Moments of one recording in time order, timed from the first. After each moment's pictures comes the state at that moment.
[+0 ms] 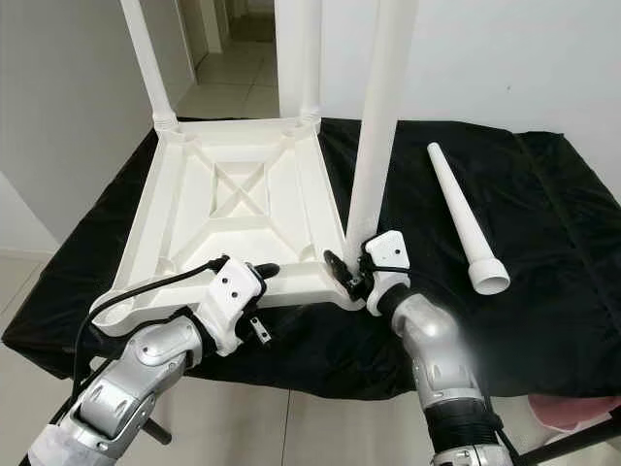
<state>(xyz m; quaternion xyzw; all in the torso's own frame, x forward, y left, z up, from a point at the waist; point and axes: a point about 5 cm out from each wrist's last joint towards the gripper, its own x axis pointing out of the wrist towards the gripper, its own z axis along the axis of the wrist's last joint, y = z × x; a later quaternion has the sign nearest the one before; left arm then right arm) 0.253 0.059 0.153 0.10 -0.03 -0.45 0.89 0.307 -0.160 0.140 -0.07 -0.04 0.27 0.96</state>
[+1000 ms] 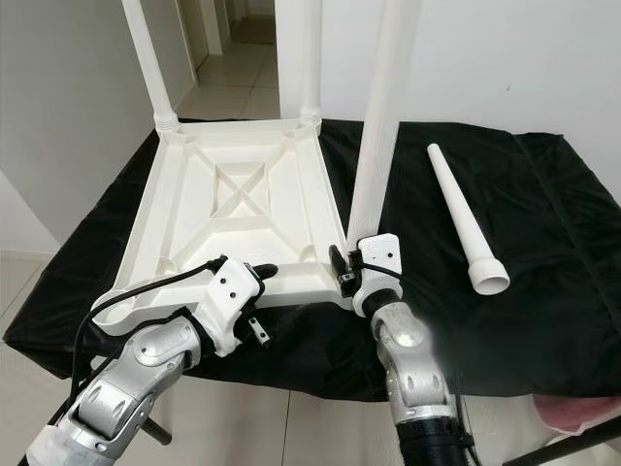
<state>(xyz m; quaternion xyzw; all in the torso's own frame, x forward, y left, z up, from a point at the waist) 0.253 0.061 0.152 0.10 -0.03 -0.45 0.89 0.296 -0.141 0.141 -0.02 -0.03 0.05 1.00</state>
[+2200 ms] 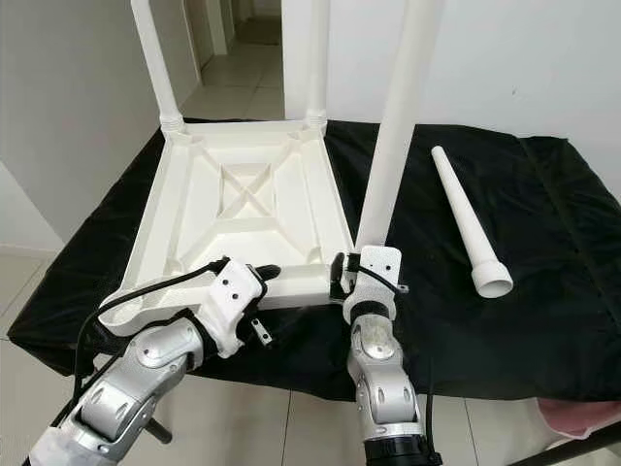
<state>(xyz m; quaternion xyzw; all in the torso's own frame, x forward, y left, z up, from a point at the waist) 0.252 0.057 0.152 0.10 -0.03 -0.45 0.89 0.287 -0.126 0.133 0.03 0.00 -0.05 1.00</state>
